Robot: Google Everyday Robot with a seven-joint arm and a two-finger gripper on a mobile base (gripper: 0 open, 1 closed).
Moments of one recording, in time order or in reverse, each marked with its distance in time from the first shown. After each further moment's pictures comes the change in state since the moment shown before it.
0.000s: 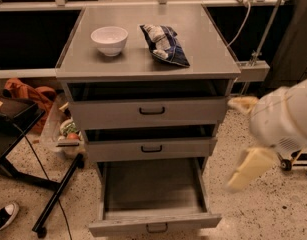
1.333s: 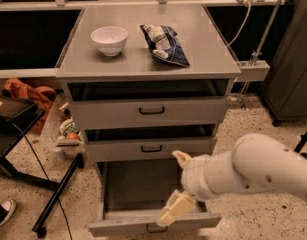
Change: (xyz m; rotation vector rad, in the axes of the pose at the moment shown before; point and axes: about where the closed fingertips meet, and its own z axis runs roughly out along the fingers) arm -0.010 0.066 0.203 -0.115 -0.231 0.102
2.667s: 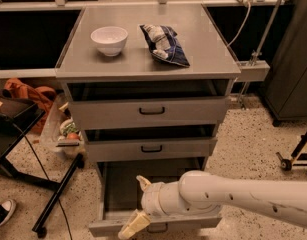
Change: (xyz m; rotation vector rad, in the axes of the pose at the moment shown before) arm 0.022 0.024 0.191 -0.088 -0.165 0.053
